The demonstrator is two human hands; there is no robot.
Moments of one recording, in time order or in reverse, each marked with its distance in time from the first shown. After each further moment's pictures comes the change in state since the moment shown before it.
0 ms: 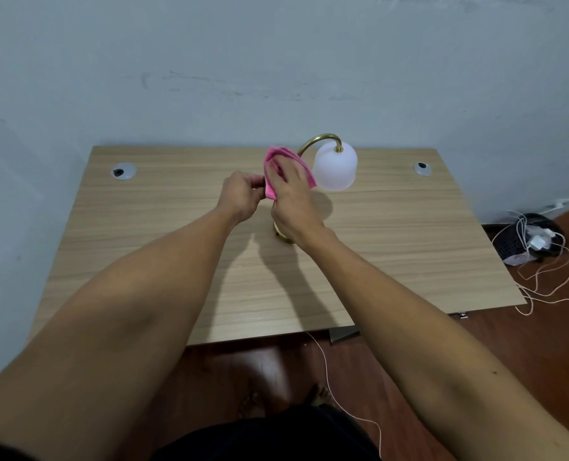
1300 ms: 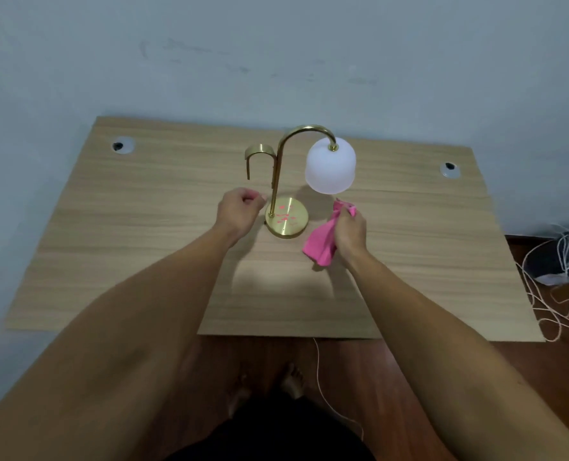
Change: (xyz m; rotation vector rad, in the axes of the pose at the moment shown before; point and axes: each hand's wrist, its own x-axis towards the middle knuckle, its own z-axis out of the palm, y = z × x) left_hand -0.009 -0.028 0.066 -0.191 0.166 -0.406; right_hand -0.048 0.153 0.004 0.656 0.031 1.080
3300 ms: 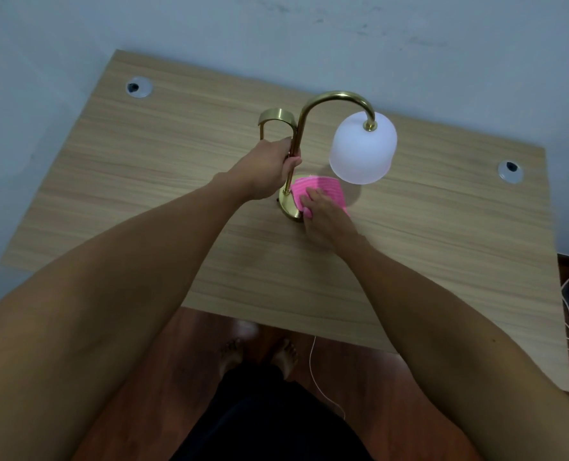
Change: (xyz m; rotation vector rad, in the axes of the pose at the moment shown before) left_hand 0.022 0.047 0.004 0.501 -0.237 0.349; right_hand 0.050 0.029 0.046 -1.220 -0.610 -1.168
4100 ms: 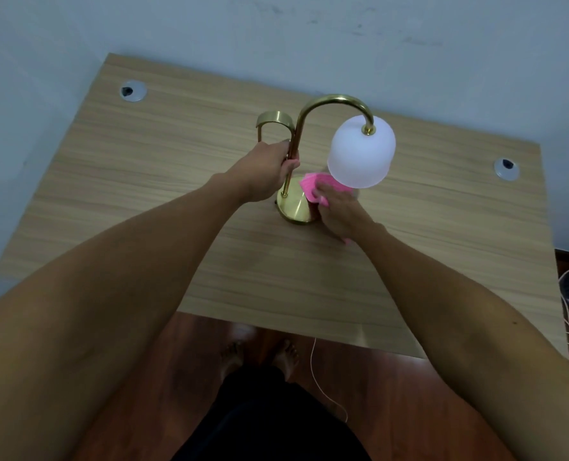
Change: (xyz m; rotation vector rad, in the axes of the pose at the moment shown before) left_hand 0.003 0.001 -0.003 0.036 -0.033 0.024; right_hand 0.000 0.030 -0.014 0.293 0.080 0.104
